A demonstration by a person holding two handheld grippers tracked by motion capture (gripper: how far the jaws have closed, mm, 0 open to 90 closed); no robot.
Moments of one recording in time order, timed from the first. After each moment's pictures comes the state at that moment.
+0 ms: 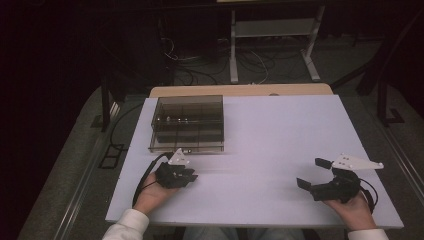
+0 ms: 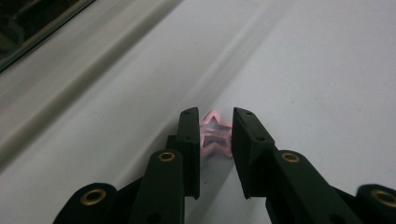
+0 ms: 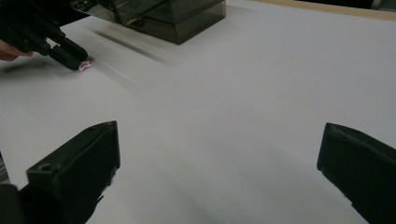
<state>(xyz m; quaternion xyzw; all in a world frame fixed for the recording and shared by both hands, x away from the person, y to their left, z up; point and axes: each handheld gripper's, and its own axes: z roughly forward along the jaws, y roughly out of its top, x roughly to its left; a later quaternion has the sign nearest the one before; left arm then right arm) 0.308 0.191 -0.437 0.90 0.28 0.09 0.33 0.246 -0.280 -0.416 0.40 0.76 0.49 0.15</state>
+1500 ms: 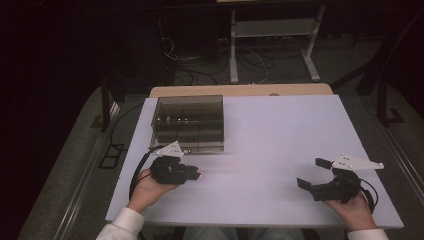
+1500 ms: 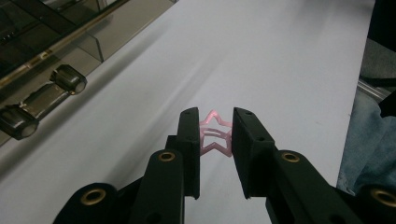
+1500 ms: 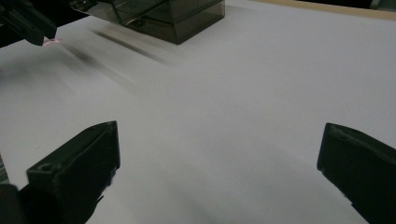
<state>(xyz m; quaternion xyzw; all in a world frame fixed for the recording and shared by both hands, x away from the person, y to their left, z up) 0.303 0.194 -0.390 0.88 0.27 0.01 0.40 0.245 -0.280 -0.416 0.40 0.76 0.49 0.15</state>
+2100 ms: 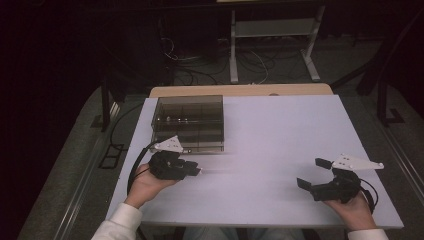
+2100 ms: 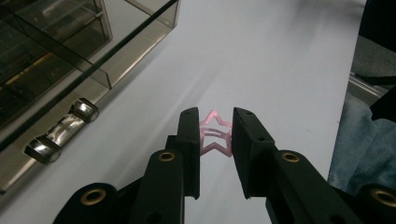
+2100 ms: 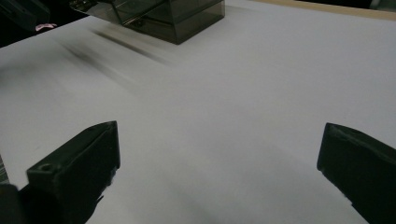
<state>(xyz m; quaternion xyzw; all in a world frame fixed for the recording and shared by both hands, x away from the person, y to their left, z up) 0.307 0.192 -0.371 0.88 0.25 0.01 0.40 0.246 -0.280 -0.416 0.40 0.76 0.49 0.15</state>
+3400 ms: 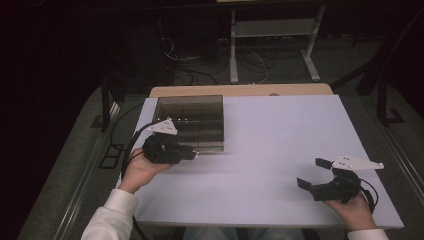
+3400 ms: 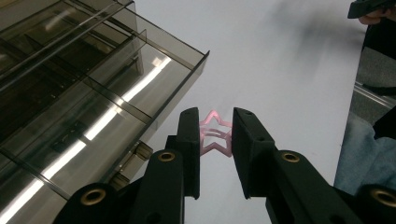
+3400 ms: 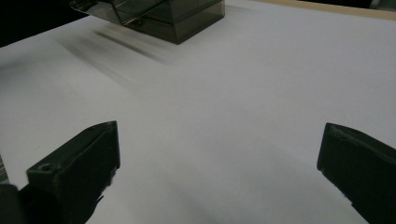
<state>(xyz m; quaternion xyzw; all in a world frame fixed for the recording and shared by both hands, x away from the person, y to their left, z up) 0.330 0.199 -0.333 0.88 0.26 0.03 0.40 0.246 -0.280 -0.417 0.40 0.76 0.49 0.15</state>
